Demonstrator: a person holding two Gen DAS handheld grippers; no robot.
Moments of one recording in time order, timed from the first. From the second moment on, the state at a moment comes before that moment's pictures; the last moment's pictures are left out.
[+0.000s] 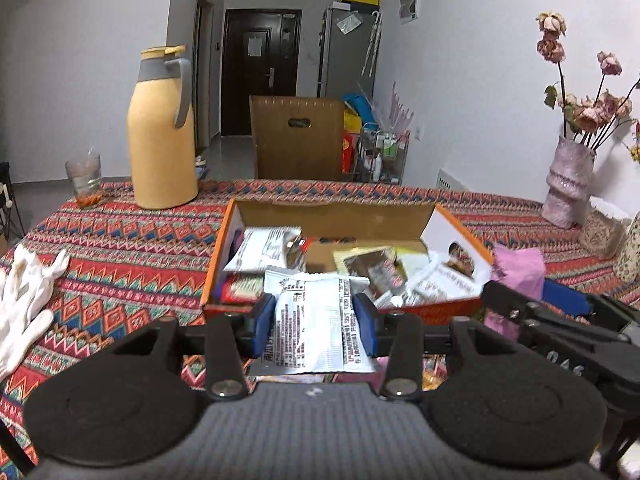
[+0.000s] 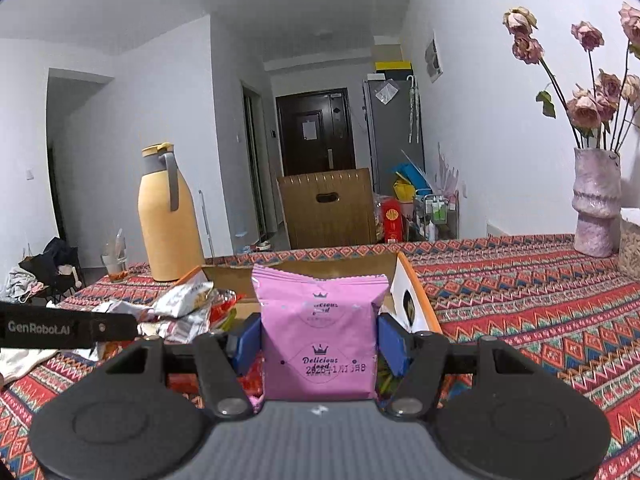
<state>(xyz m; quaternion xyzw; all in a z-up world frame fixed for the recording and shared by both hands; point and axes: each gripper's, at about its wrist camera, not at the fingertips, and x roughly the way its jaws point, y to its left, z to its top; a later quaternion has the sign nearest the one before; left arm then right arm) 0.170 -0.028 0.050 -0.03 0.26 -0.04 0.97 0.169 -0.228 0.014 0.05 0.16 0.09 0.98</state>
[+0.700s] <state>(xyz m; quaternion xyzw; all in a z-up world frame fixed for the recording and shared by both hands) 0.244 -0.043 0.070 -0.06 0.23 -0.03 0.97 0.256 -0.226 0.024 0.06 0.16 0.07 0.98</state>
